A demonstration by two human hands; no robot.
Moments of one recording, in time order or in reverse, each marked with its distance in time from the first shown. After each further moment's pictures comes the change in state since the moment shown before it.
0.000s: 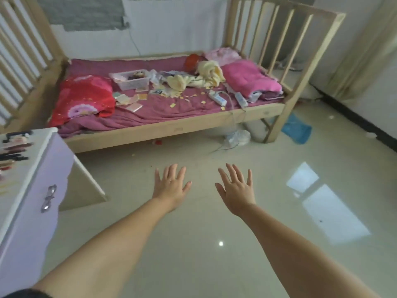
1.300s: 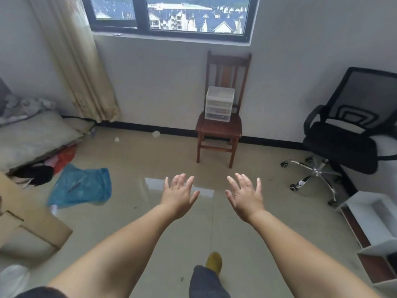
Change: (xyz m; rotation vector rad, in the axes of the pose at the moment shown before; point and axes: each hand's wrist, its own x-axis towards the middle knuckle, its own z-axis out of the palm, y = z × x) left_hand 0.380 1.014 -0.013 0.117 -0.095 1.175; right_hand -0.101 0.919 -0.059 0.061 0.024 1.216
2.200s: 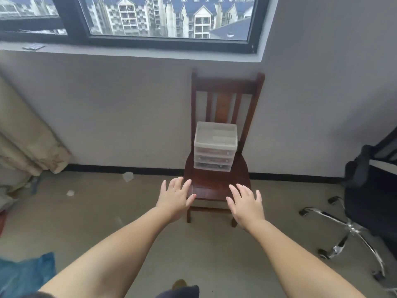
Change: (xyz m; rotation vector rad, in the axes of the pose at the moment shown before) left_hand 0.659 -0.080 -0.089 0.017 -0.056 0.100; right_hand 0.632 0.100 -0.025 0.108 -0.067 0.161
